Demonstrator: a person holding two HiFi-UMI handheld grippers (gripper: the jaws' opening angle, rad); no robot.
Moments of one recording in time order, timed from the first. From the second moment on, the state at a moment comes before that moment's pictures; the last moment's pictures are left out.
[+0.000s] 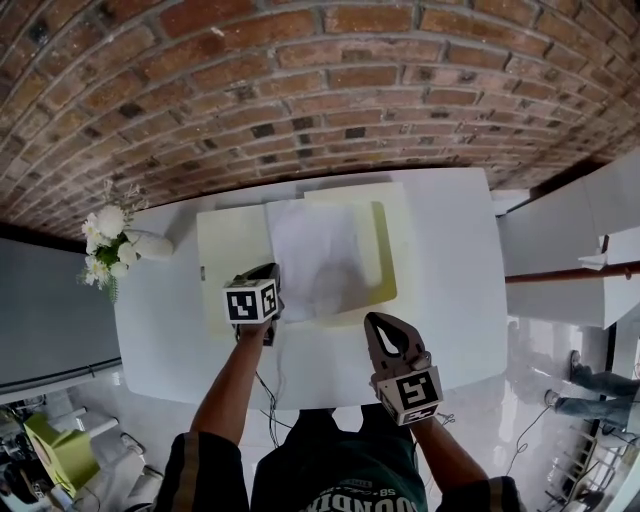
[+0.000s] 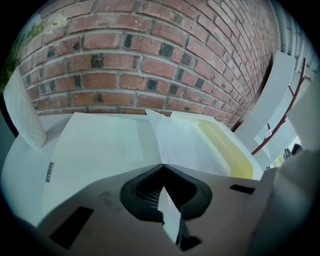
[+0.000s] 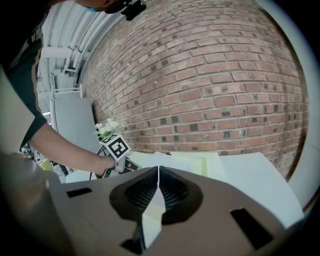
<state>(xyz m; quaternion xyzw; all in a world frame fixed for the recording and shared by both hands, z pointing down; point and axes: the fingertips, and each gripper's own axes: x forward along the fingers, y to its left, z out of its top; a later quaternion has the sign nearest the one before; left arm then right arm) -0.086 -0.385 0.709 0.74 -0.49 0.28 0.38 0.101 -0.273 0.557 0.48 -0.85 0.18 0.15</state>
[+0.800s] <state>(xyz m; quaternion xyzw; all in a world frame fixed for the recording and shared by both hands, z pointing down) -0.131 -0.359 0.638 0.76 -0.52 0.23 0.31 0.071 -0.251 0.528 0.48 -0.85 0.15 0.14</state>
